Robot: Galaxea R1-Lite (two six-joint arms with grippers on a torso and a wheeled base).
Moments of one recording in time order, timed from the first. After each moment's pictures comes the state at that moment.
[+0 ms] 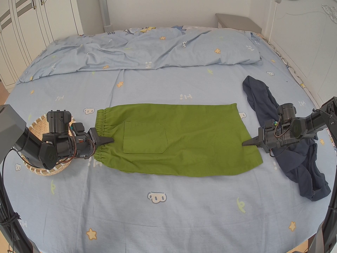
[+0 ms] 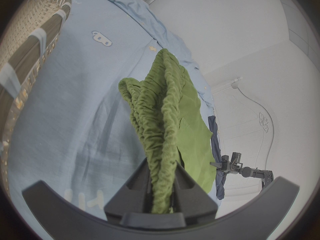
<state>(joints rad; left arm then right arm) -0.04 2.04 -0.92 -0.65 -0.58 -0.64 -0.02 2.24 -1.38 0.03 0.80 0.26</state>
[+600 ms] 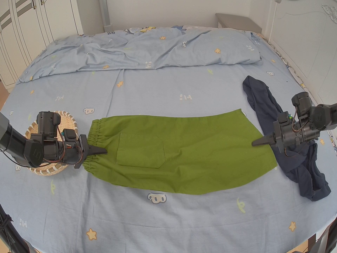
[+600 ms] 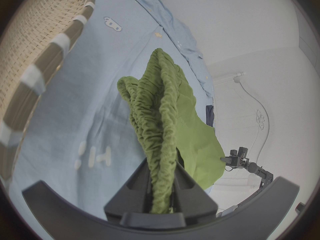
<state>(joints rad) 0.02 1.91 -0.87 -0.38 -0.71 -0.57 0.00 1.92 -1.23 0.26 0.86 0.19</state>
